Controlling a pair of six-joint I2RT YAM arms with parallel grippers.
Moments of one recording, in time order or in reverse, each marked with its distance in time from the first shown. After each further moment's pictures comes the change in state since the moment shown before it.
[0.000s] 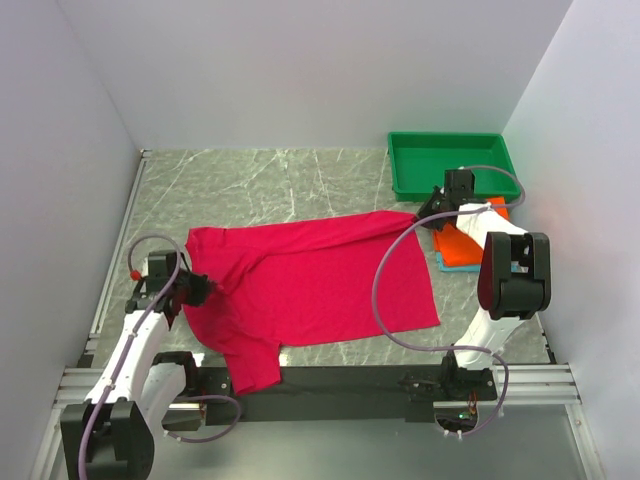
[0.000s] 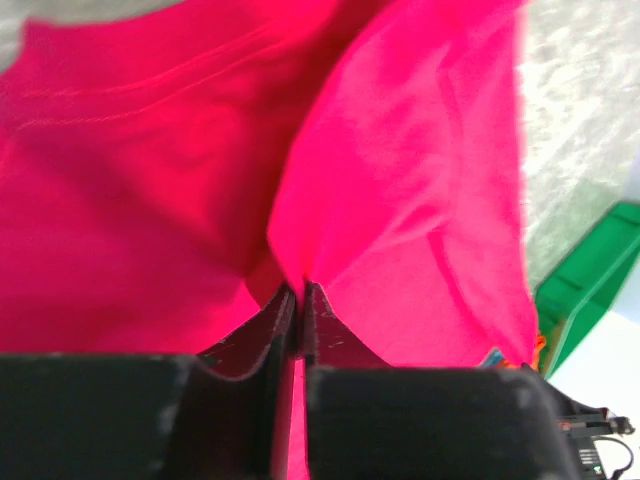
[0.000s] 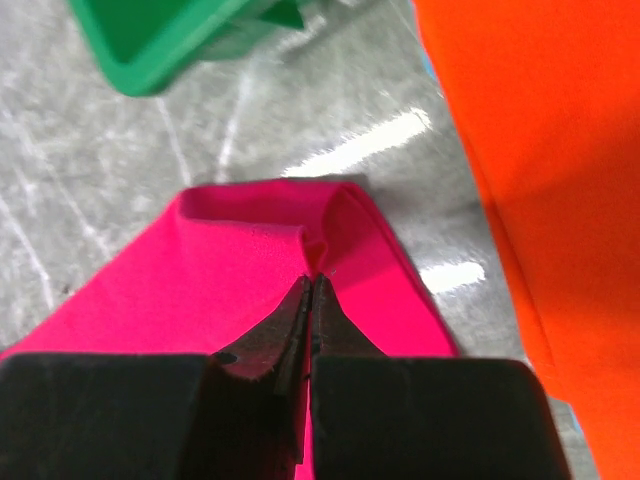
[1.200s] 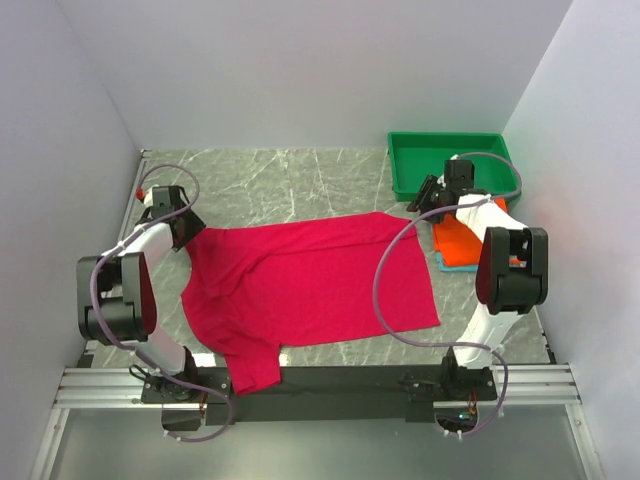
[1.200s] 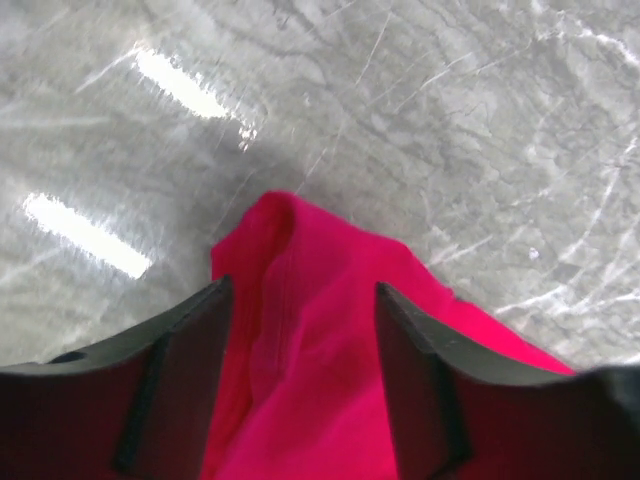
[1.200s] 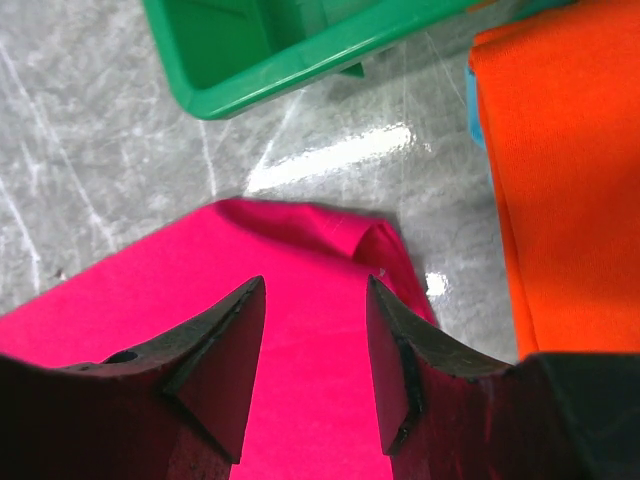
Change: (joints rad) left arm 0.050 0.754 0.492 0.266 -0.233 0.562; right arm 0.008 0.029 0.096 -0.047 -0.027 -0.125
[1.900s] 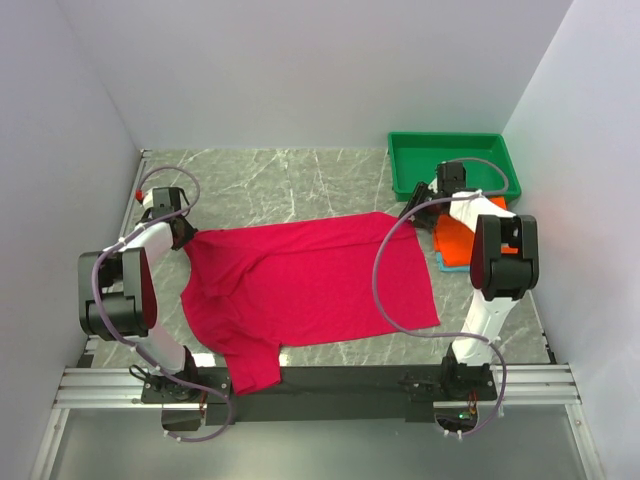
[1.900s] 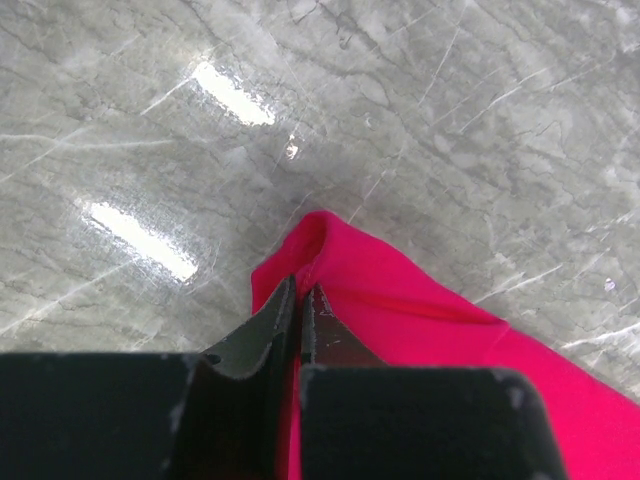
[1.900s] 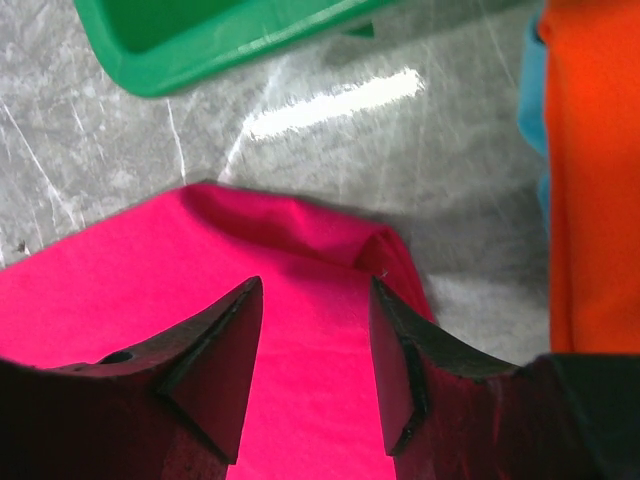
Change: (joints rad) left arm 0.013 0.044 0.007 0.000 -0.080 0.067; right arm 0.009 0.128 0.047 -0.034 -0.078 -0.039
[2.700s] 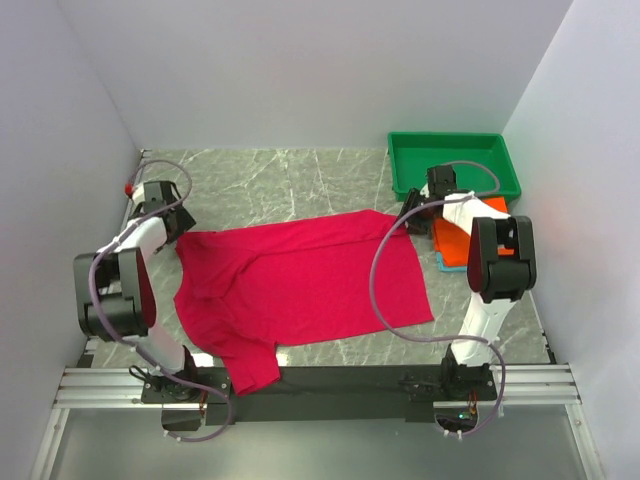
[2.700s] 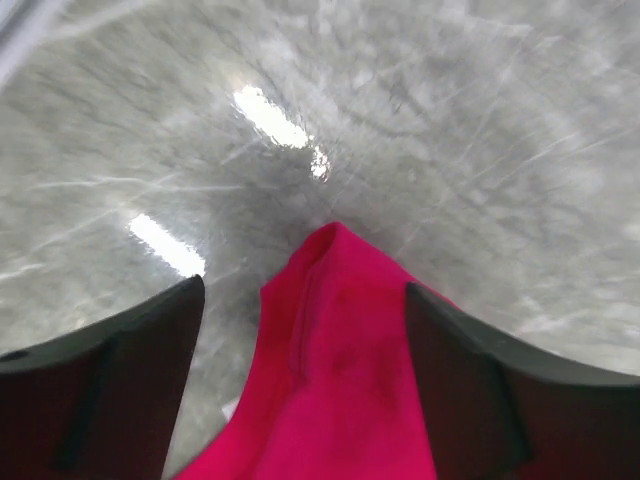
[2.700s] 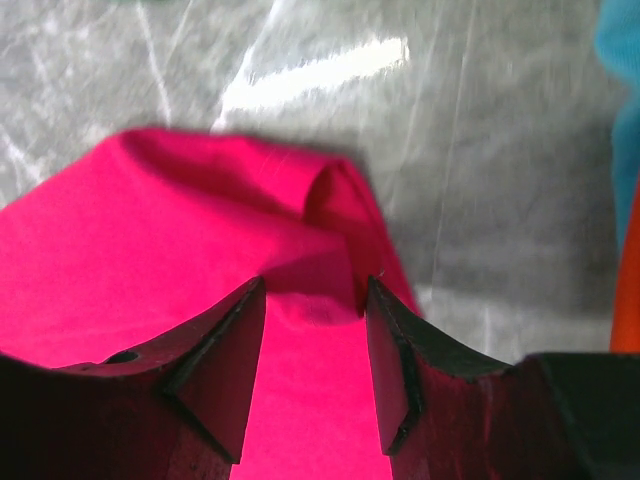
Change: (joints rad) left arm 0.038 0.018 0.058 -0.046 -0.066 0.049; right arm 0.047 0.013 0.002 -0.054 0.031 -0.006
